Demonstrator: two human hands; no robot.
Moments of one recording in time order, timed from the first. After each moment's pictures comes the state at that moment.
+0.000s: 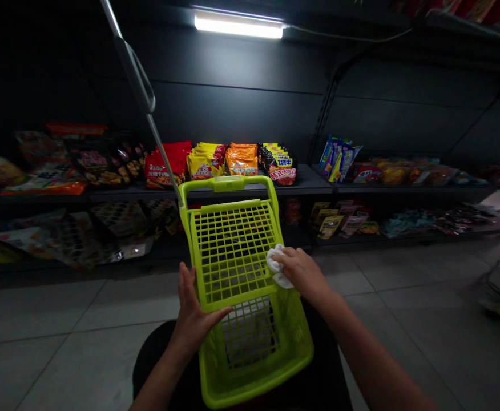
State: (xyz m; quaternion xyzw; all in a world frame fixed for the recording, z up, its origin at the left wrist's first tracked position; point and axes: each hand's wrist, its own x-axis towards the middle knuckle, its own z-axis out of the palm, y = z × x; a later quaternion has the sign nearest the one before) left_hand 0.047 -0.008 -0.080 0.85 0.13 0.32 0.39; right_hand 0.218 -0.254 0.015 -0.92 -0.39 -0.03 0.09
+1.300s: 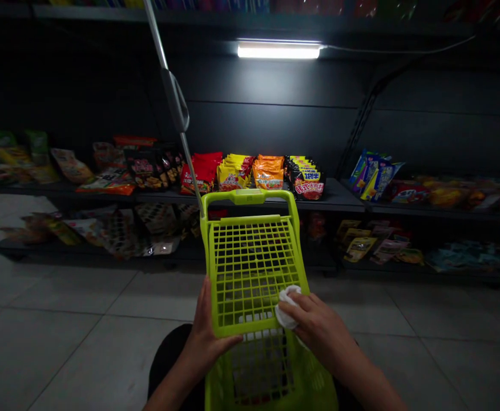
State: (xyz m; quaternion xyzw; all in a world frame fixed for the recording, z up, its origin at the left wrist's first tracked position) left_hand 0.025 -0.008 -0.080 0.87 0.13 0.25 0.41; right_hand 0.183 -0.266 -0.001 -0.83 -0.53 -0.01 0.16
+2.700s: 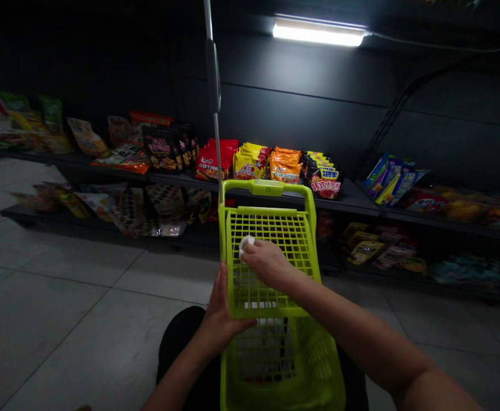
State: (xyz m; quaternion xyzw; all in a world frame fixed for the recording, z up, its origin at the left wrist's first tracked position) left_hand 0.027 0.005 -0.087 0.85 0.12 0.26 0.45; right_hand 0.203 -0.082 0.035 -0.74 -0.67 -0.06 -0.01
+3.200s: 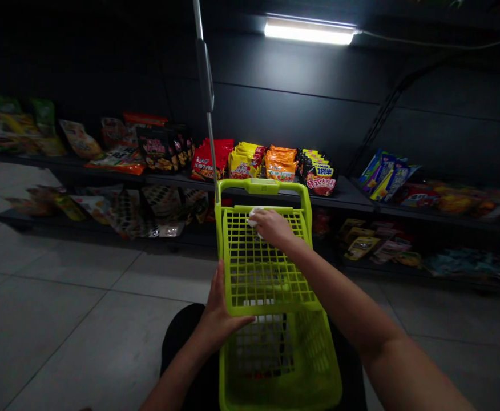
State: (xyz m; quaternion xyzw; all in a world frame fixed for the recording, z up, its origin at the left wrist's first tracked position) left_hand 0.024 -0.001 -0.079 0.84 0.14 0.25 0.46; right_hand 0.263 -0.067 0.071 -0.82 -0.55 0.00 0.11
